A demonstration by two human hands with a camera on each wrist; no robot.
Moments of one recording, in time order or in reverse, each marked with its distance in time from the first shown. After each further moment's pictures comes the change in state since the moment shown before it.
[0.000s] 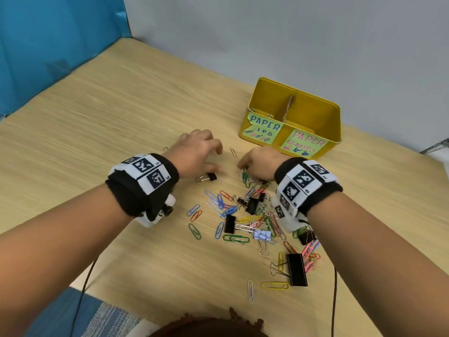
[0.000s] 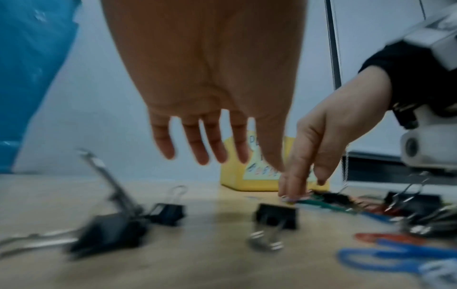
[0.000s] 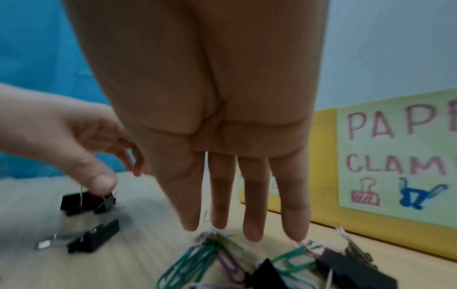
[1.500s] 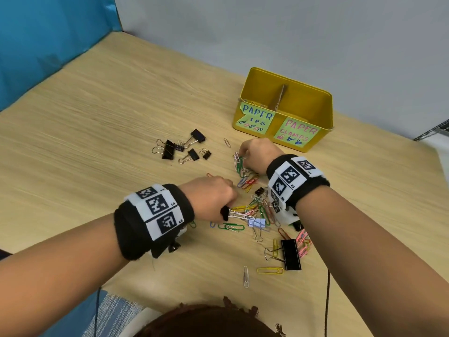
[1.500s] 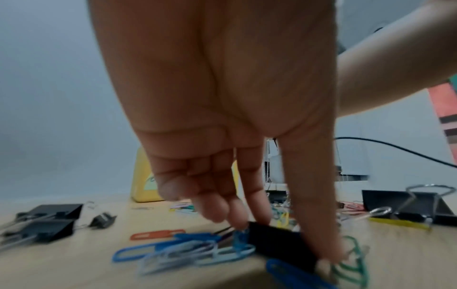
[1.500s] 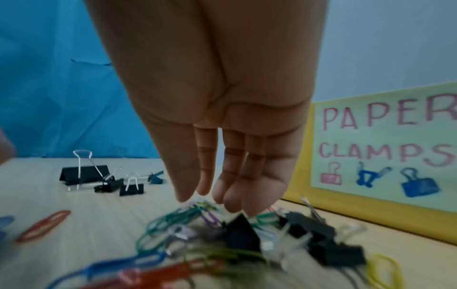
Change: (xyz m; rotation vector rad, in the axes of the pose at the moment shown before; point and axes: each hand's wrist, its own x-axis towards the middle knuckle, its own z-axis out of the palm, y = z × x) left_hand -0.047 0.071 0.026 0.074 -0.425 0.259; right_hand 0.000 0.013 0.023 0.086 0.175 0.082
